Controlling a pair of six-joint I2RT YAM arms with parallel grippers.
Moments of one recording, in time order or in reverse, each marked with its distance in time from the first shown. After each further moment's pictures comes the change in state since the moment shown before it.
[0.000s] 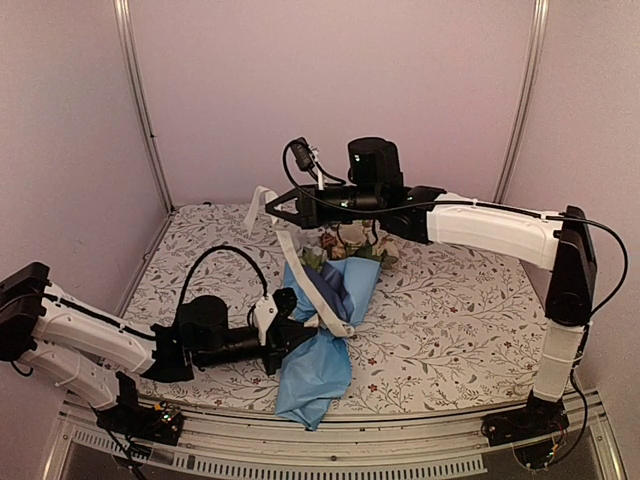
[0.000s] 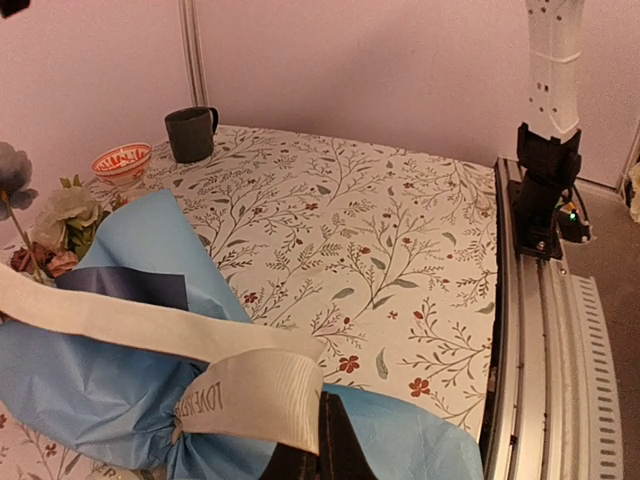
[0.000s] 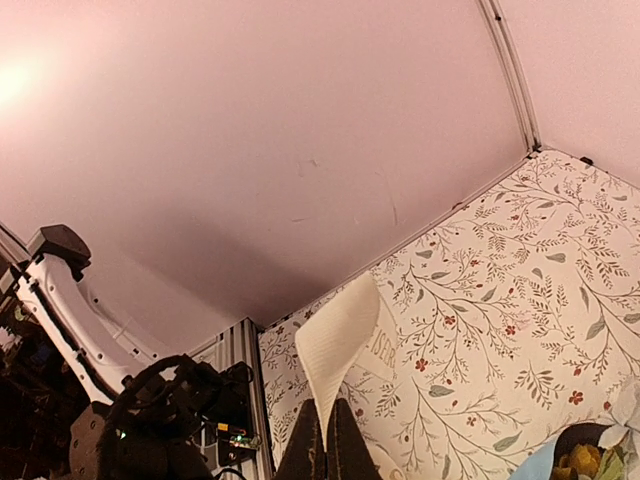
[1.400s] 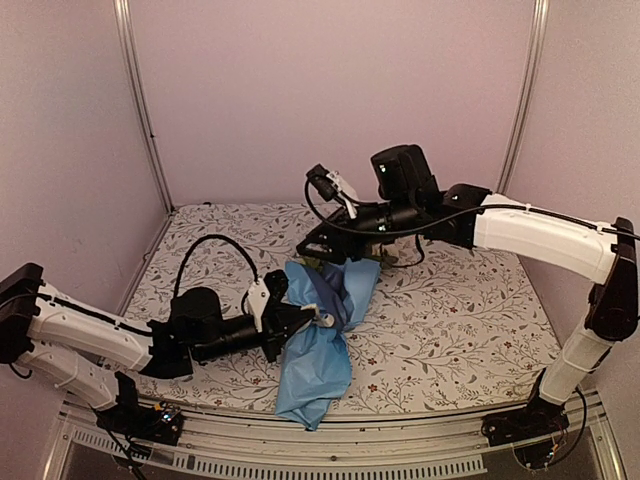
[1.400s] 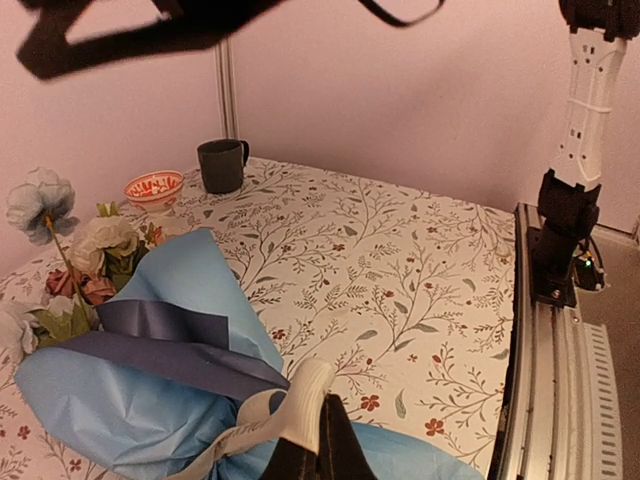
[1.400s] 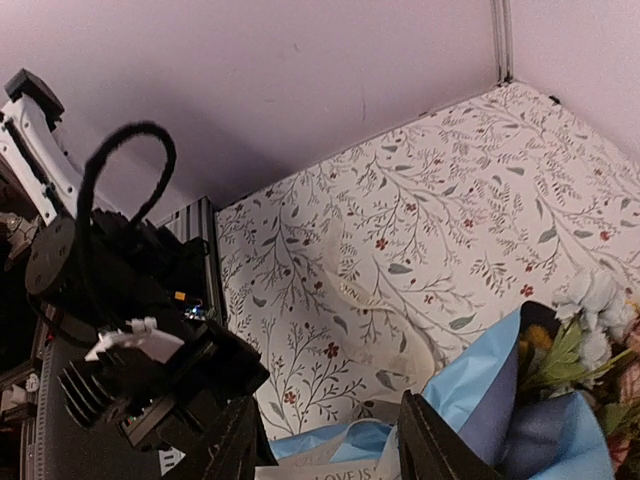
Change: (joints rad) left arm 0.022 -0.032 0.011 0.042 -0.055 -0.024; right arm 0.032 -0.212 -0.112 -0.395 0.073 -0.311
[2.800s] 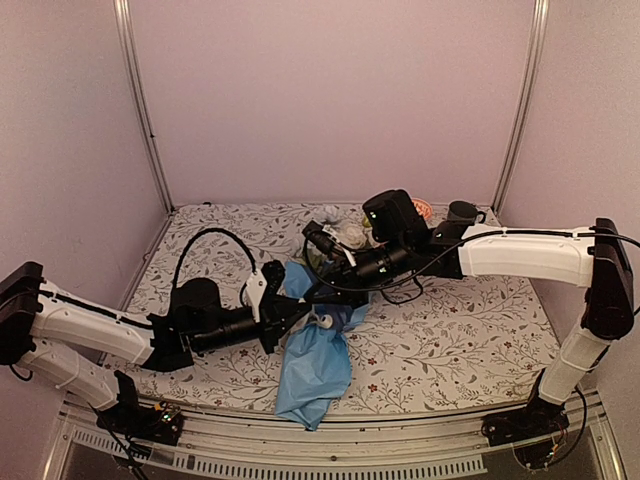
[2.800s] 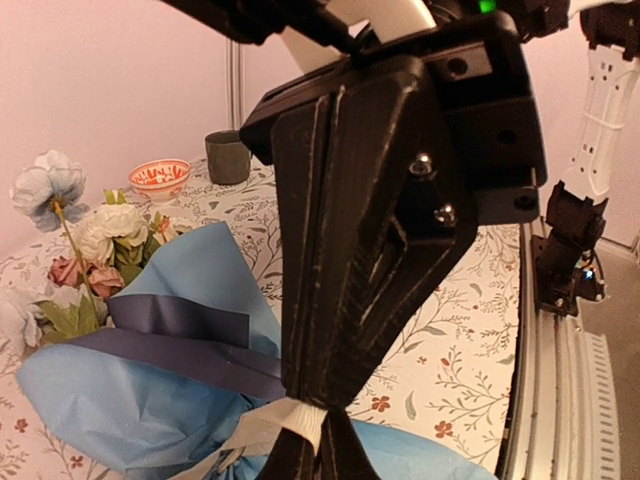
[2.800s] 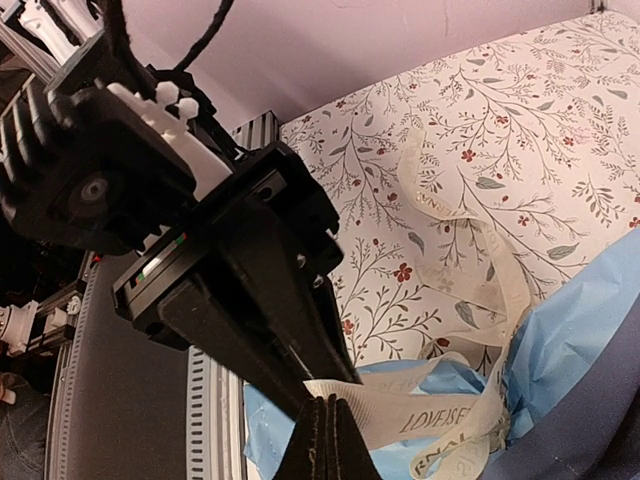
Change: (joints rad) left arm 0.082 0.010 0.014 -0.014 0.086 -0.043; right arm 0.006 0.021 -0.256 0.125 -0.240 -0.049
